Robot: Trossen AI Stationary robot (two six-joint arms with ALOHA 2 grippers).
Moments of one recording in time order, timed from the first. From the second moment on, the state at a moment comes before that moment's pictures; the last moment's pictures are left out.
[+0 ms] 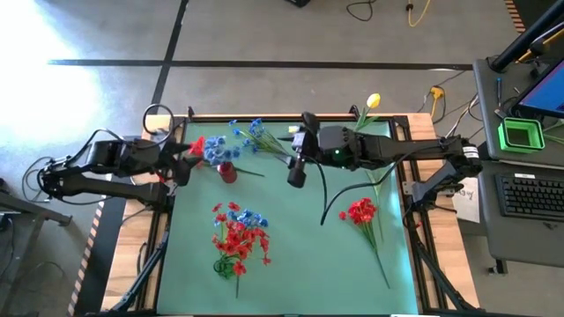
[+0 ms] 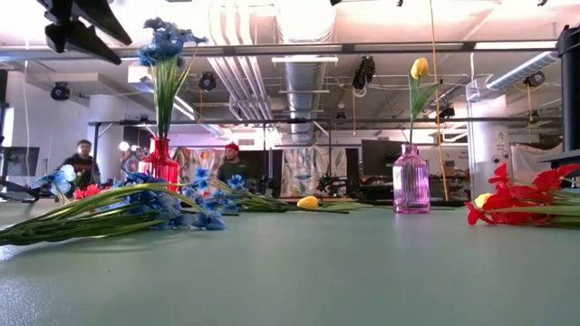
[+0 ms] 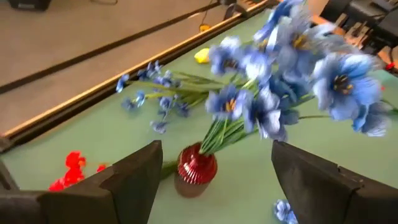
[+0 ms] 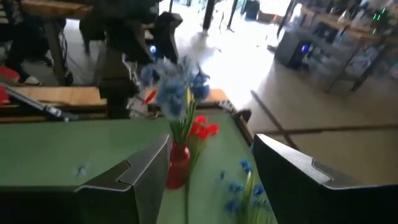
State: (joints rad) left arm 0.03 0.57 0.96 -1.06 -0.48 -0.59; right arm -0.01 1.57 1.53 -0.25 0.30 -0.10
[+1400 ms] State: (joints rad) left arm 0.03 0.51 0.94 -1.06 -0.74 -0.52; right arm -0.13 1.73 1.17 0.10 0.32 -0.02
